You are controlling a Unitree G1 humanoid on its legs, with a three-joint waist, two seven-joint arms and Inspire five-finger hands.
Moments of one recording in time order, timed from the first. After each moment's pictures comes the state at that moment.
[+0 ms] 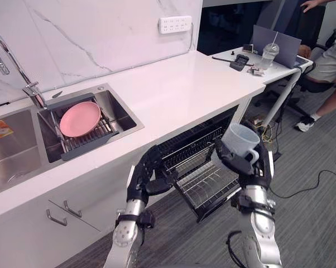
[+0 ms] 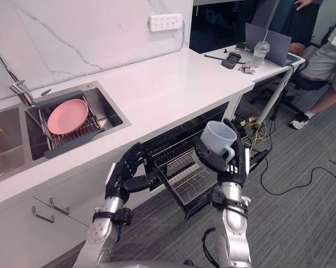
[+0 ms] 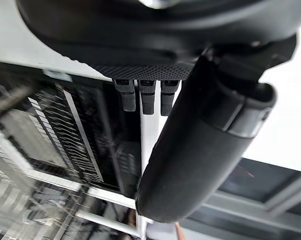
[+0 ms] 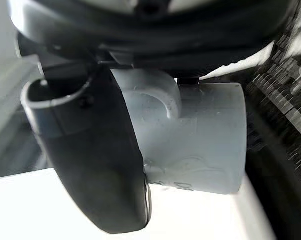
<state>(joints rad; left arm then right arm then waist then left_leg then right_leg) 0.31 0.03 -0.18 0.05 -0.19 -0.22 0.04 0.27 -0.01 -0.06 -0.12 0.19 -0.24 -0.13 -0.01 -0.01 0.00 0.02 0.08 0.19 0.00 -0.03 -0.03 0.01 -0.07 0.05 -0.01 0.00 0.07</state>
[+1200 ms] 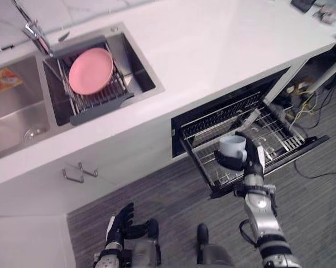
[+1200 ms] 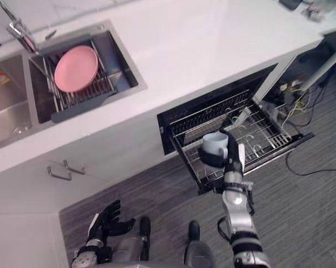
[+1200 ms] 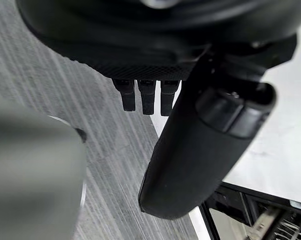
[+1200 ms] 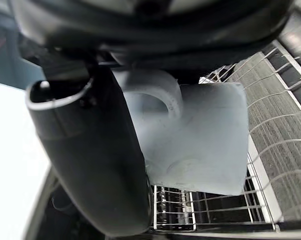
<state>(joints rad) 0.25 0.09 -0.01 0.60 -0.08 -0.21 0.05 -0.22 -0.25 -0.05 0.40 -0.04 -0.16 -0.25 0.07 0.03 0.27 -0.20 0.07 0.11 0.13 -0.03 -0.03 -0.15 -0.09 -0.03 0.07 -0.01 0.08</state>
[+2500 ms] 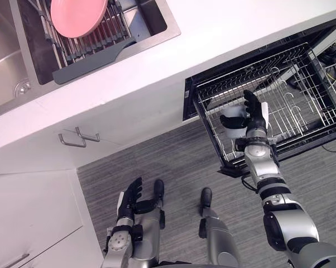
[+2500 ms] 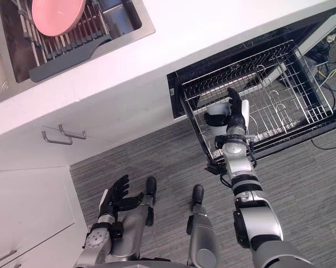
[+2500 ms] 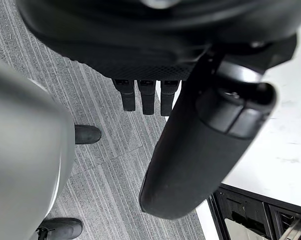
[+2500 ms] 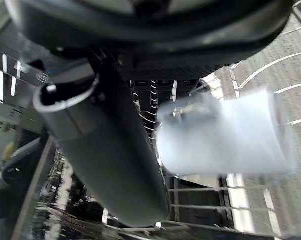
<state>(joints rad) 0.12 0.06 -0.09 0.59 -0.12 -0.26 0.14 -0.65 -0.33 -0.02 0.68 -0.05 -0.06 -0.33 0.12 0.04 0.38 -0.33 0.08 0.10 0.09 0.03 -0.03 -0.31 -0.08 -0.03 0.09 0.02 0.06</state>
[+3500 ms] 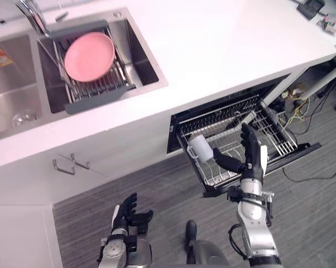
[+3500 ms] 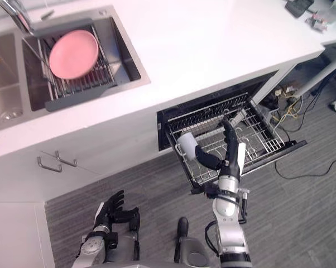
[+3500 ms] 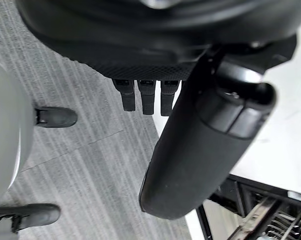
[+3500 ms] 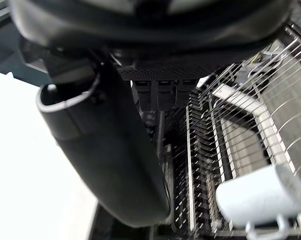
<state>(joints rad) 0.13 0.07 -0.03 0.75 -0.08 -0.20 0.11 0.15 -0.02 0.01 -0.05 -0.19 -0.12 -0.31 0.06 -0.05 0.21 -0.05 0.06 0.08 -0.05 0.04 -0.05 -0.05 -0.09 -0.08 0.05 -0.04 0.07</state>
